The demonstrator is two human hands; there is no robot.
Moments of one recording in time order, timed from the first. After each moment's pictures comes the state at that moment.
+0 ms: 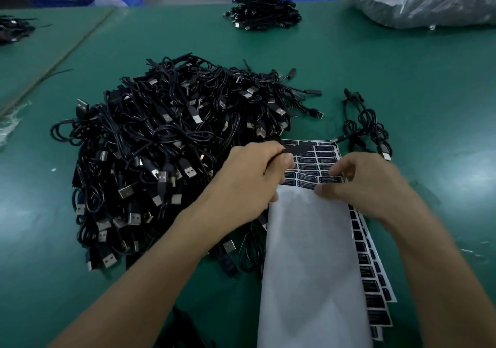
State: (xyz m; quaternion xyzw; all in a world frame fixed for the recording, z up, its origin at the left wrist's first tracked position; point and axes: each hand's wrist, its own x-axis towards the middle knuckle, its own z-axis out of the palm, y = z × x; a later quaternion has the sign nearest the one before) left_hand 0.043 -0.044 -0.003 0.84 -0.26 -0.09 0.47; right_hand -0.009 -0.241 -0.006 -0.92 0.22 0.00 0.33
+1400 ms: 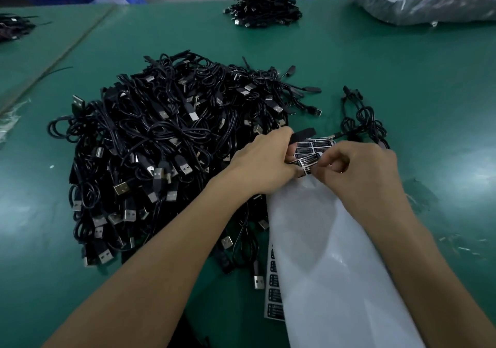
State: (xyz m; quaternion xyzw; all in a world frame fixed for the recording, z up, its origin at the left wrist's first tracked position) left_hand 0.073 -0.083 -0.003 0.90 -0.28 -0.13 0.32; right_hand -0.012 -0.236 -0.016 -0.91 0.12 -0.18 0.34
